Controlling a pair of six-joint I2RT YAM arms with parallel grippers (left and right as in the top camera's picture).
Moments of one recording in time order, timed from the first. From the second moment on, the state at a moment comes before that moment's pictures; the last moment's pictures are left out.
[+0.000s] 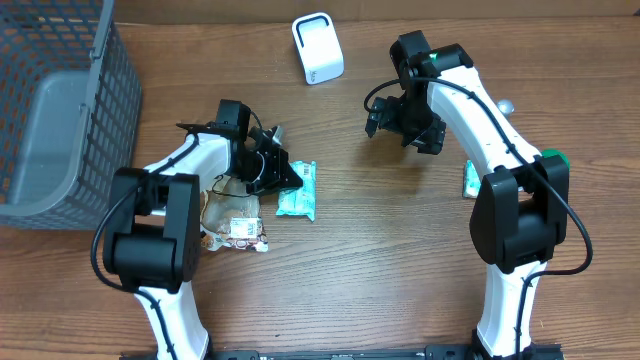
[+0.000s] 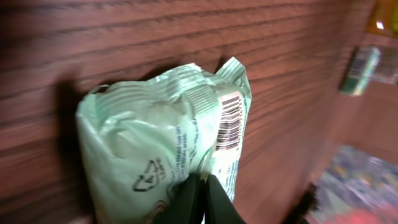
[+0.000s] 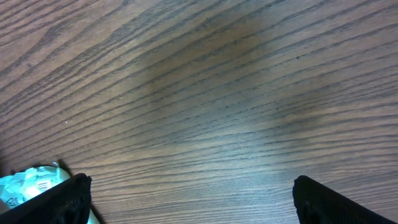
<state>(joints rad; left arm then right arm) -0.15 2.06 1.22 -0.60 0.77 -0.26 0.28 2.16 1.88 -1.23 -0.09 0.59</state>
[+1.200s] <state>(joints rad) -0.16 2.12 1.26 -0.52 0.91 -0.26 0.28 2.16 1.88 -1.23 -0.09 0.59</state>
